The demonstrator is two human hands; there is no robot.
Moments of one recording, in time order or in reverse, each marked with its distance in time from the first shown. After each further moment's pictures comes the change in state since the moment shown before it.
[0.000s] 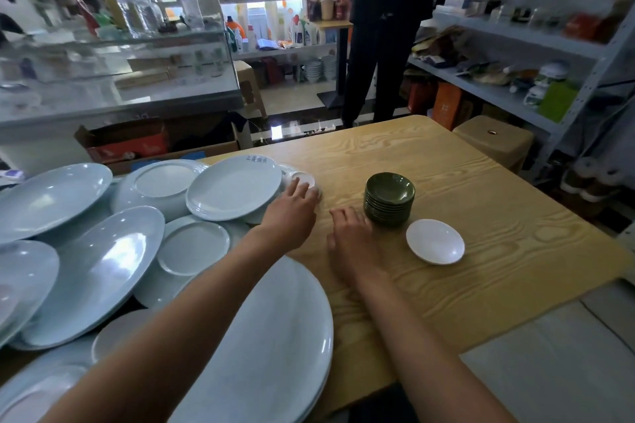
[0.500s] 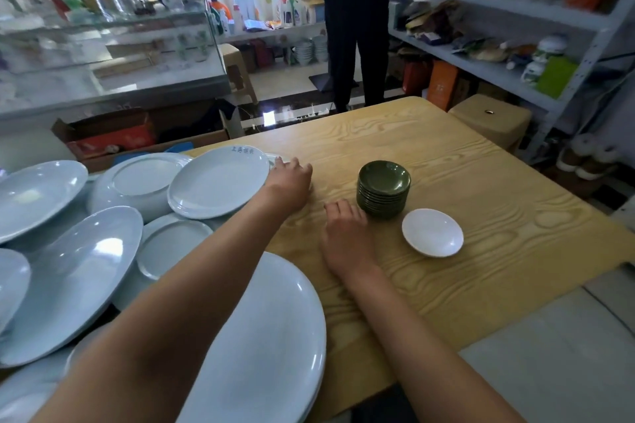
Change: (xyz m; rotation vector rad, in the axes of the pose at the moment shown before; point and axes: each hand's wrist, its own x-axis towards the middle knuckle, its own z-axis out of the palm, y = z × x) left_hand 0.068 -0.002 -0.001 0.180 -0.218 -0.085; right_hand 0.005 0.004 0.016 0.011 0.152 0.018
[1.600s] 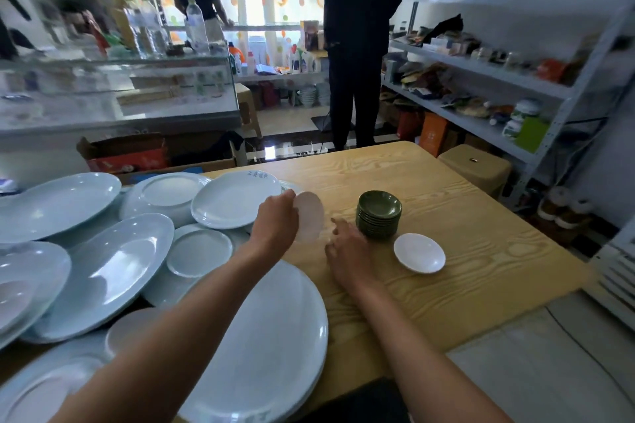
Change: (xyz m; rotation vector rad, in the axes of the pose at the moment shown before) left_hand -0.094 -0.008 -0.006 -0.661 0.537 -0.194; right_hand -0.012 0.001 -0.024 0.315 -0.085 0.066
